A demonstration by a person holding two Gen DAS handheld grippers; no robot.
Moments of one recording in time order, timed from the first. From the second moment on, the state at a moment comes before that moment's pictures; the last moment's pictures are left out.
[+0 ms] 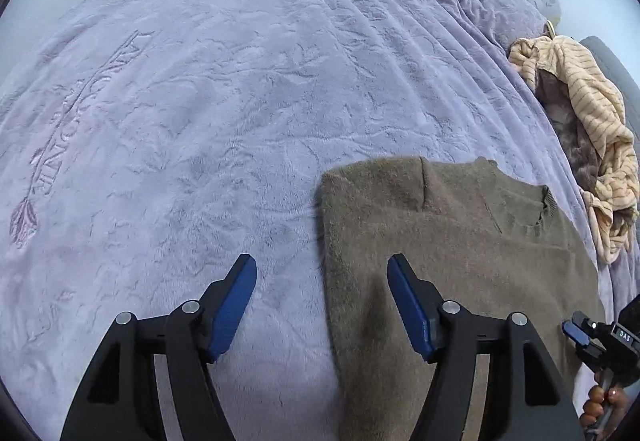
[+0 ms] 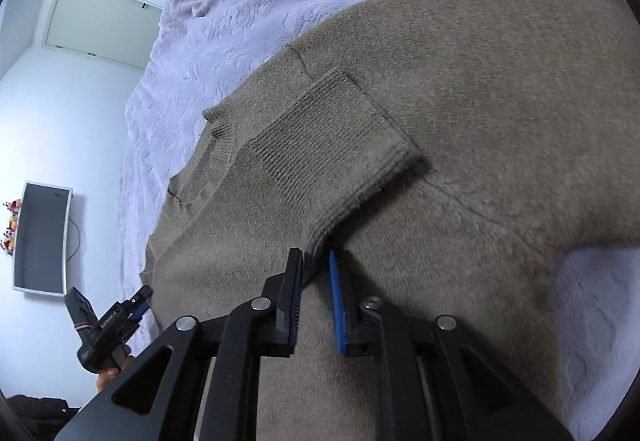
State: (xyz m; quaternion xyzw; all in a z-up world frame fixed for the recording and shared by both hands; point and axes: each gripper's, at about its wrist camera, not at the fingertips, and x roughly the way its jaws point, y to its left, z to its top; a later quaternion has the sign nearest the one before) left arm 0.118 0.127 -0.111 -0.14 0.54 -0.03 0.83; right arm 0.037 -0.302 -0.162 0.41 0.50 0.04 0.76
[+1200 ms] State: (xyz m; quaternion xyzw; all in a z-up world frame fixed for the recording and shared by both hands) left arm 0.020 0.134 -0.106 -0.11 0.57 0.00 0.81; right arm 0.055 -0.024 -0.178 0.36 0.59 0.25 0.68
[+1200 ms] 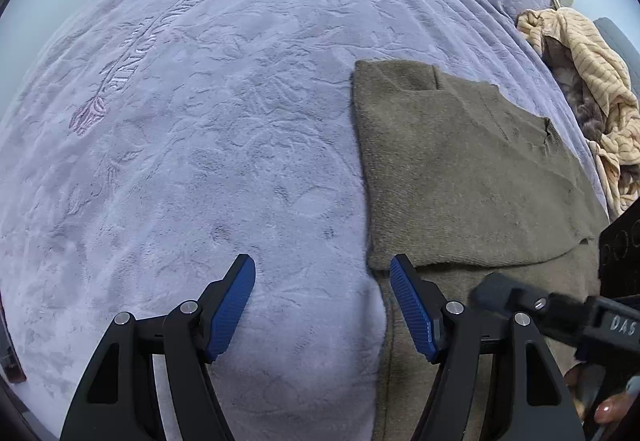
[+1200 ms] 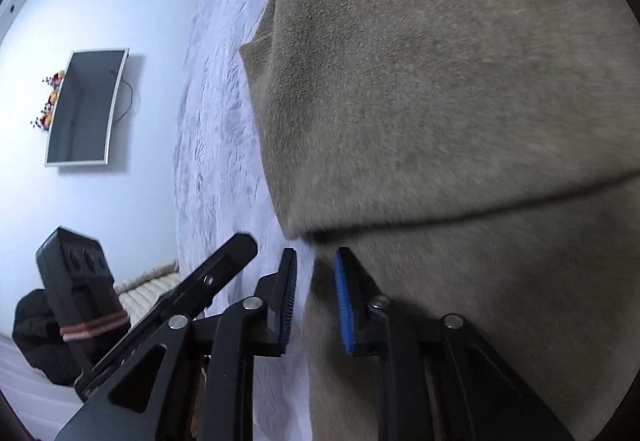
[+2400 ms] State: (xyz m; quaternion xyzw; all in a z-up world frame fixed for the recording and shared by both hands) left arm 0.169 0.114 -0.135 -0.18 0.55 -0.04 0.81; right arm 0.061 -0.309 -0.173 0.46 0.48 0.00 0.75
